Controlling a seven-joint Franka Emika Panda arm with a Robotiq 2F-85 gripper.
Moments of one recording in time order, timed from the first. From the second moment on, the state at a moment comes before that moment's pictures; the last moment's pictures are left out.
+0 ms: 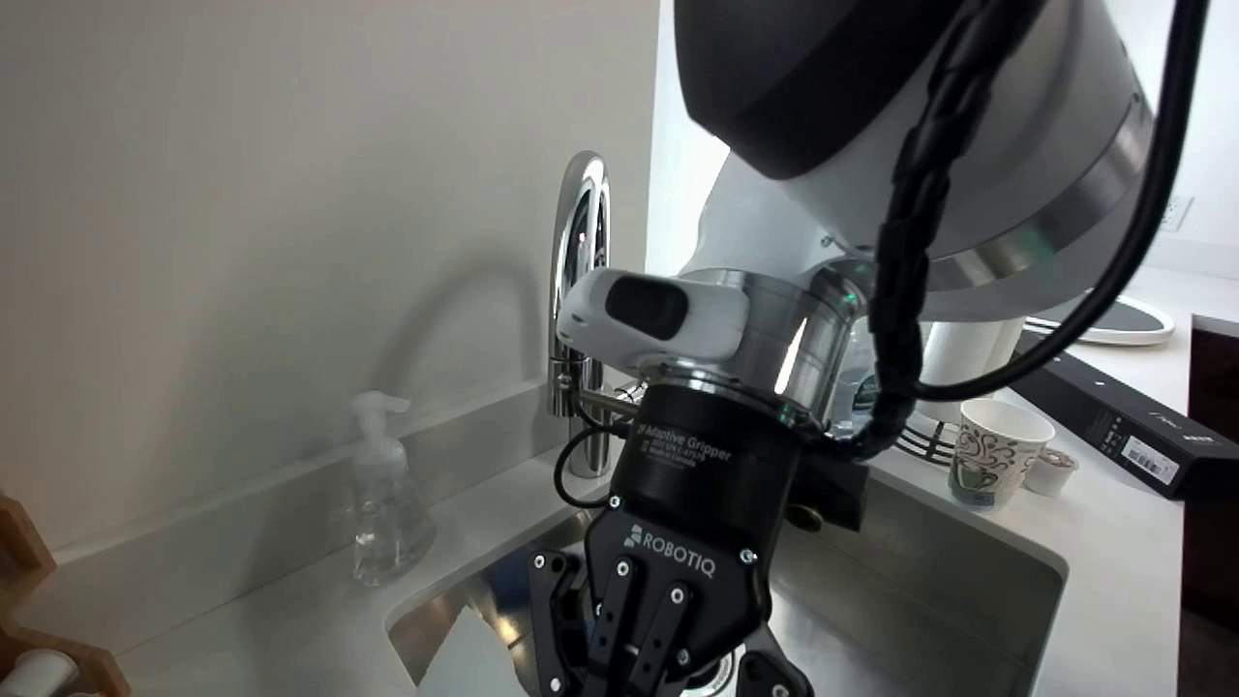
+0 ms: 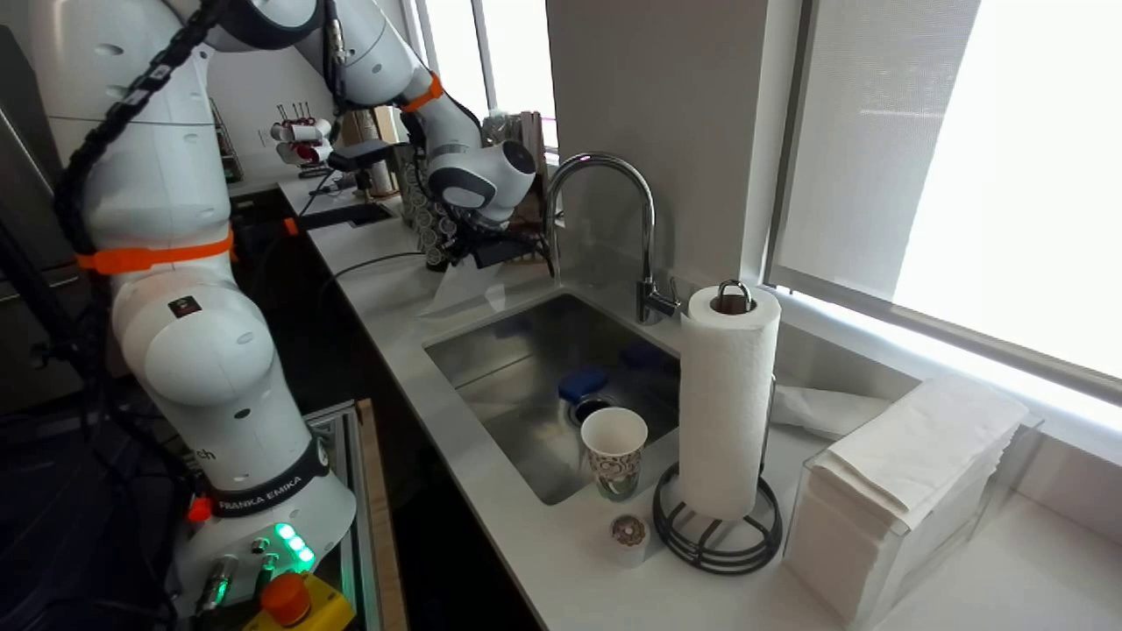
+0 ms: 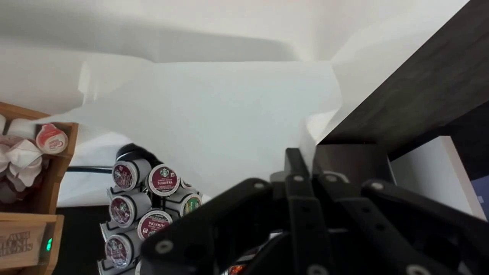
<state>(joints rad) 0.37 0.19 0.29 -2.27 1.04 2.30 -2.04</state>
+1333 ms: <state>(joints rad) 0.36 0.56 0.35 -2.12 1.15 2.29 -2.18</state>
